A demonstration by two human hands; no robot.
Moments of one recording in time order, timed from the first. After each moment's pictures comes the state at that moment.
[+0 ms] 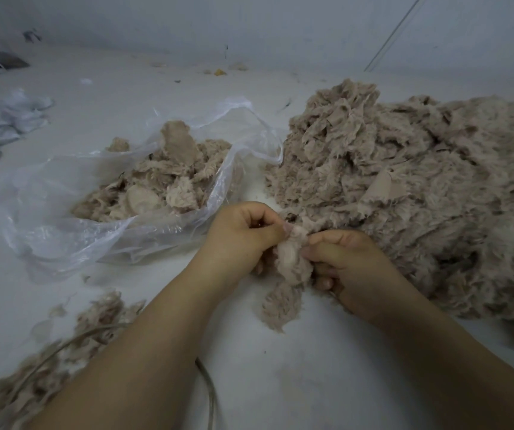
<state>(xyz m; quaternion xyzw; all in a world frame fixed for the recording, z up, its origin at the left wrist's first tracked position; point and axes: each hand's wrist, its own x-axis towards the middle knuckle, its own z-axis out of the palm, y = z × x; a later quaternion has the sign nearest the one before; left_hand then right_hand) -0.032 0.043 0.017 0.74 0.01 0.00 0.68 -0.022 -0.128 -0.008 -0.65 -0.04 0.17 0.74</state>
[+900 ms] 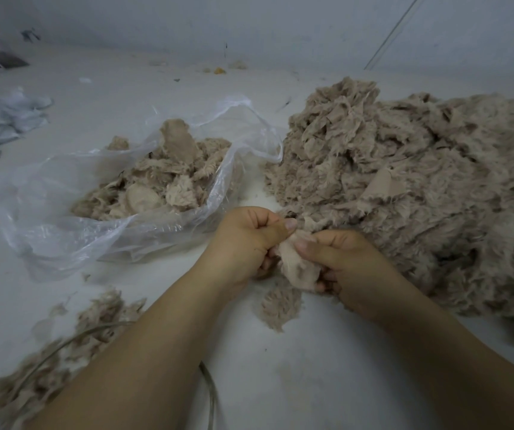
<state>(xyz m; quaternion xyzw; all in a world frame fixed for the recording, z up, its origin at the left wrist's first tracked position) -0.032 0.036 0.012 0.67 0.03 -0.07 0.74 -0.027 -0.128 -0.005 -0.66 -0.09 0.20 0.72</state>
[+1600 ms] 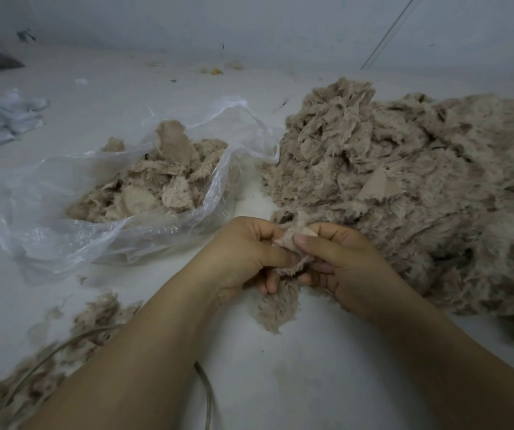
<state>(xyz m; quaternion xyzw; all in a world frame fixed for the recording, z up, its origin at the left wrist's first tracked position) -0.034 0.043 0.014 0.71 -0.02 -0.18 0.68 -0.026 -0.128 -0.002 -0.61 -0.06 0.20 0.76</state>
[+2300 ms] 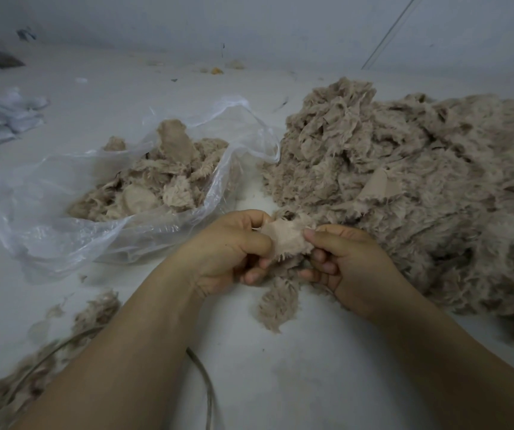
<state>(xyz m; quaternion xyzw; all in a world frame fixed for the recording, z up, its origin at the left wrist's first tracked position) -0.031 0.058 0.022 0.65 -0.01 -0.22 0.73 -0.024 -0.125 -0.002 -0.56 0.03 0.18 0.81</state>
